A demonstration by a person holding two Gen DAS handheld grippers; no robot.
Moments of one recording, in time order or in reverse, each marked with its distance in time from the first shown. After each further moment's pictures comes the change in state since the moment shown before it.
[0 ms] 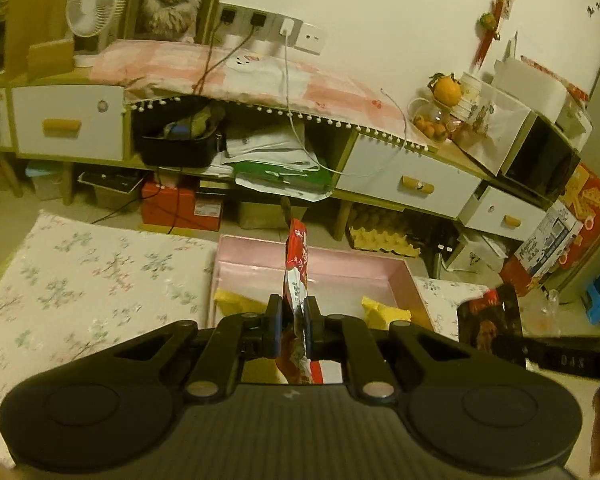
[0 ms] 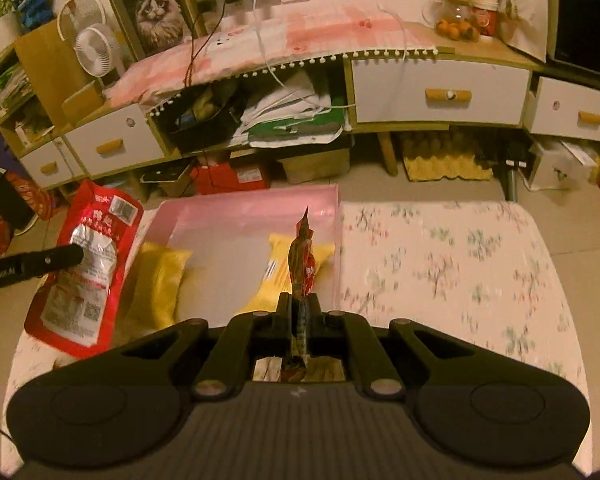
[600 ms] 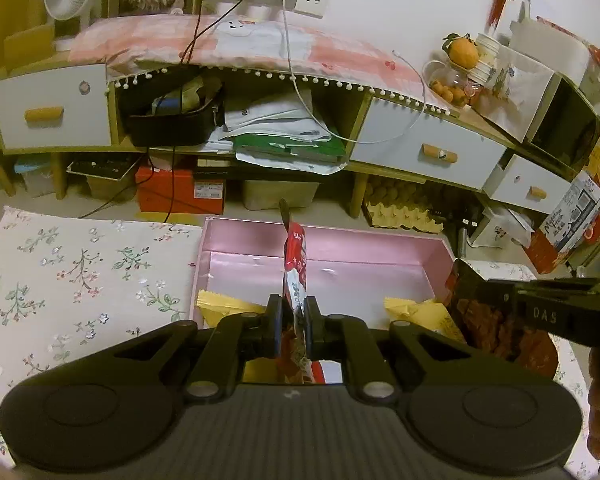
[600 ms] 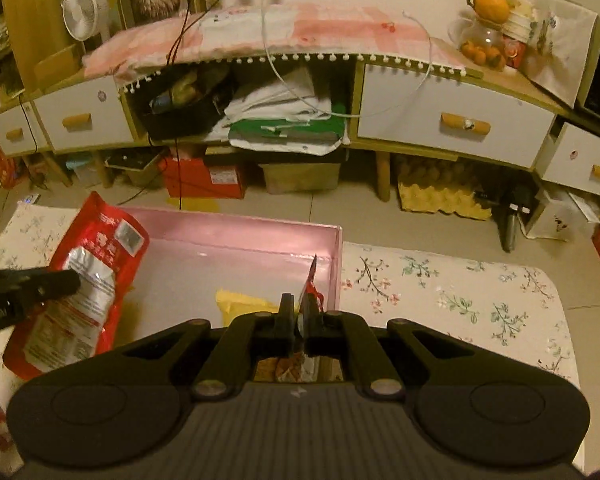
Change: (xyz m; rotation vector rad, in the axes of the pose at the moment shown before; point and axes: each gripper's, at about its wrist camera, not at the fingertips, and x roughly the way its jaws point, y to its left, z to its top) left arm 0.063 -0.008 -0.002 0.040 0.063 0.044; right arm 0.077 0.019 0.024 -0.135 -0.021 -0.112
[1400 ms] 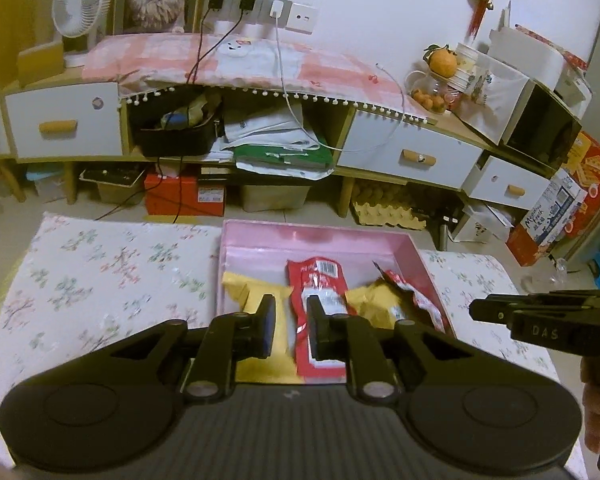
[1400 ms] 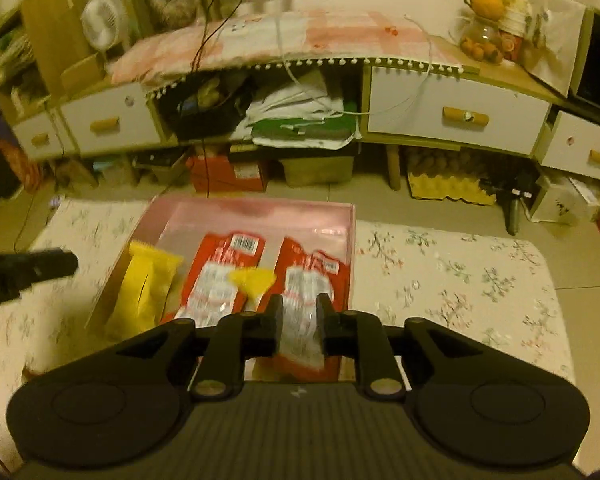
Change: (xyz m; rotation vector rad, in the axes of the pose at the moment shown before) left arm -0.083 0.008 -0.004 0.013 0.008 -0.024; right arm -0.062 0.007 -0.012 0.021 0.037 0.064
